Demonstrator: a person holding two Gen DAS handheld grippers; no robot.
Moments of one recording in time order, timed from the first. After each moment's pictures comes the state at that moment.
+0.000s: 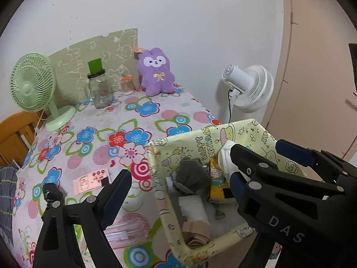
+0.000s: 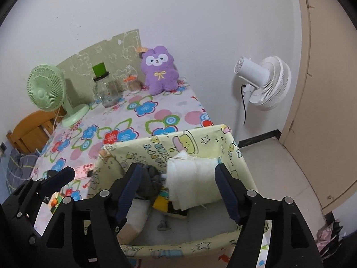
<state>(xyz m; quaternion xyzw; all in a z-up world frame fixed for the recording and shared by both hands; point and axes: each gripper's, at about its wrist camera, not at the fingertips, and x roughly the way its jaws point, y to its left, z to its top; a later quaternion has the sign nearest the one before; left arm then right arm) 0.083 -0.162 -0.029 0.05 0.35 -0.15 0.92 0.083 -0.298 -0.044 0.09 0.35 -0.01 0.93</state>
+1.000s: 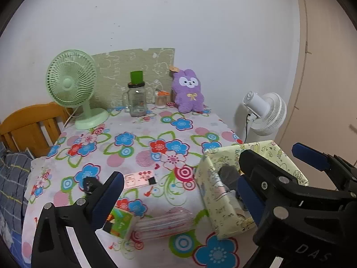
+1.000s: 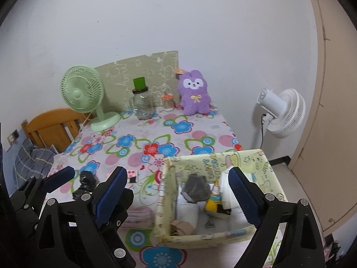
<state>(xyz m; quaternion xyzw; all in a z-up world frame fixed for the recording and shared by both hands) 0.047 -0.070 0.006 0.00 0.30 -0.10 0.95 0.040 -0.213 0.008 0.05 0.29 0.04 0.95</state>
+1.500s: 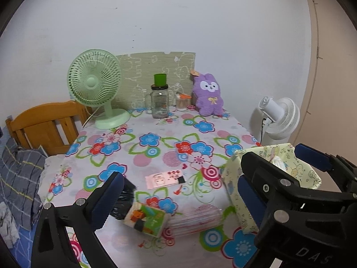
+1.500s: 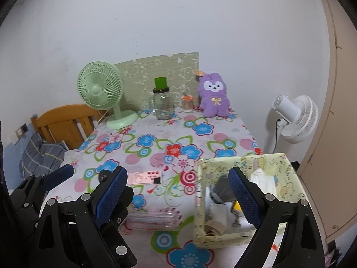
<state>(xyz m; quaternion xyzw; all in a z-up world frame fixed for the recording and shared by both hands) 0.041 -0.025 0.009 0.00 0.30 -0.06 0.95 0.039 -0.167 0.014 0.04 0.29 0.08 0.95</state>
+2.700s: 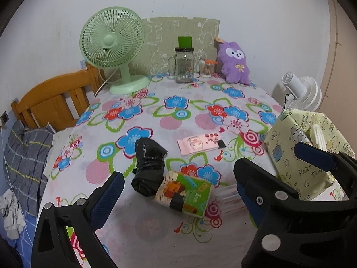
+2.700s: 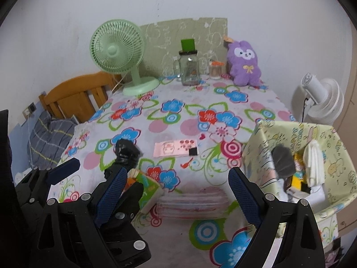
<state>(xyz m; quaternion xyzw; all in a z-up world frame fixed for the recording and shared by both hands) 0.060 0.028 -0.062 0.01 0.37 -0.02 0.93 0.069 -0.097 -0.055 0.03 0.37 0.13 0.92</state>
